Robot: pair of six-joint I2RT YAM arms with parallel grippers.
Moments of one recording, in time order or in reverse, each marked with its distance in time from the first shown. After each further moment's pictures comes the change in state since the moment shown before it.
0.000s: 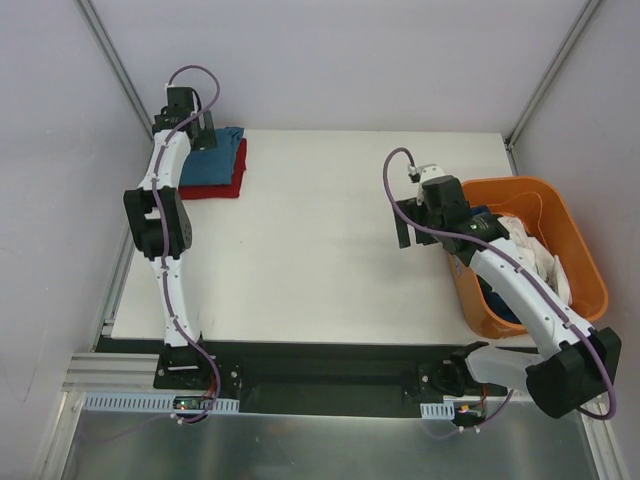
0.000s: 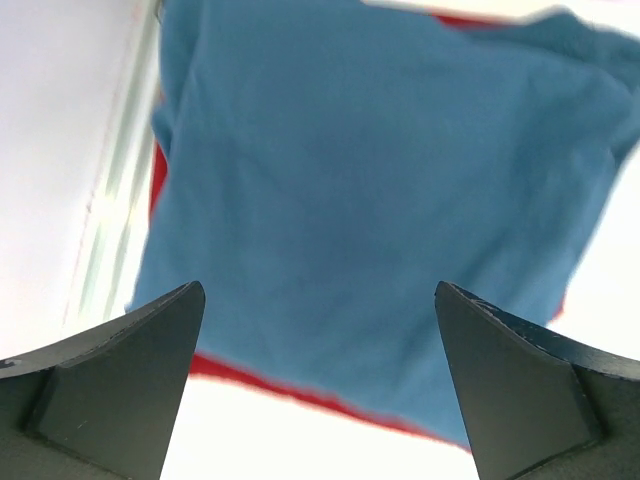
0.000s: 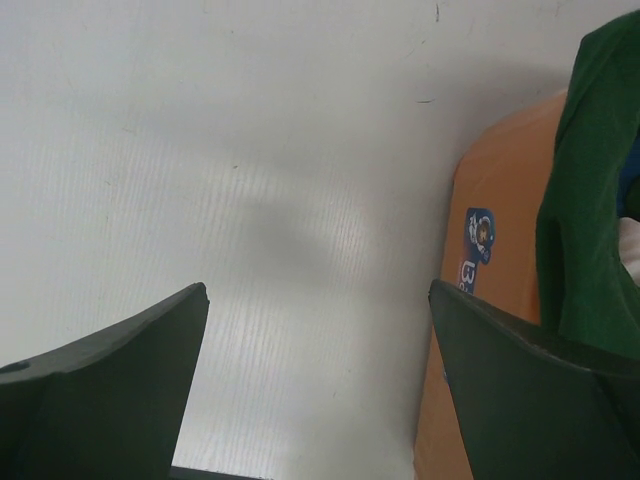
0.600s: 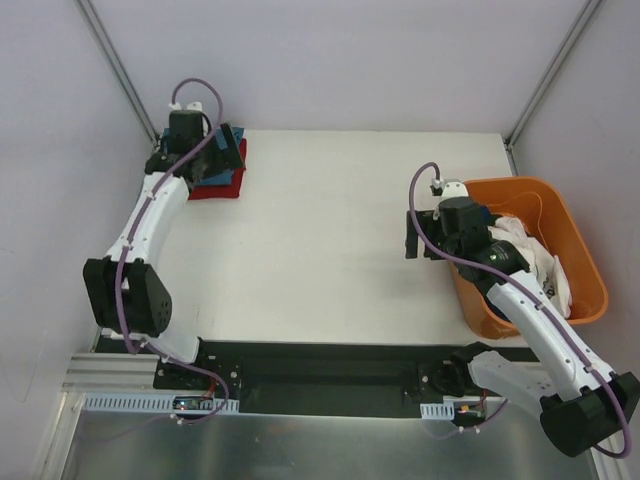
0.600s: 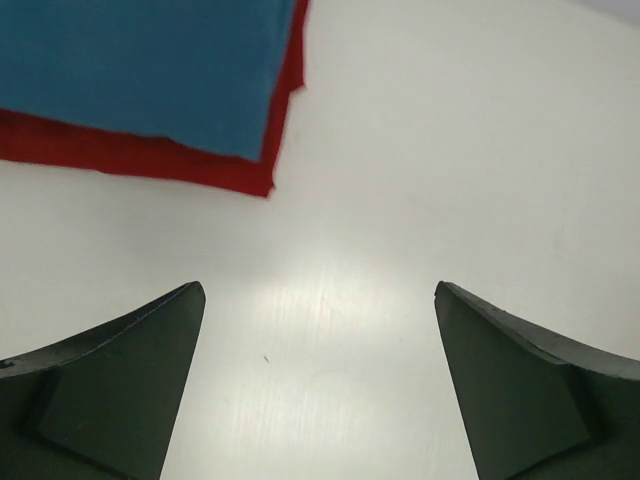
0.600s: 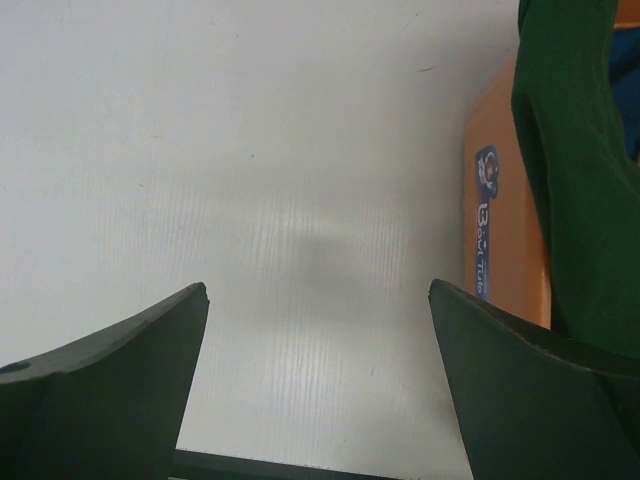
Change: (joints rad) left arm -0.136 -0.726 -0.679 0.066 0.208 -0.288; right arm -0.001 -0.214 -0.126 0.006 0.012 0.159
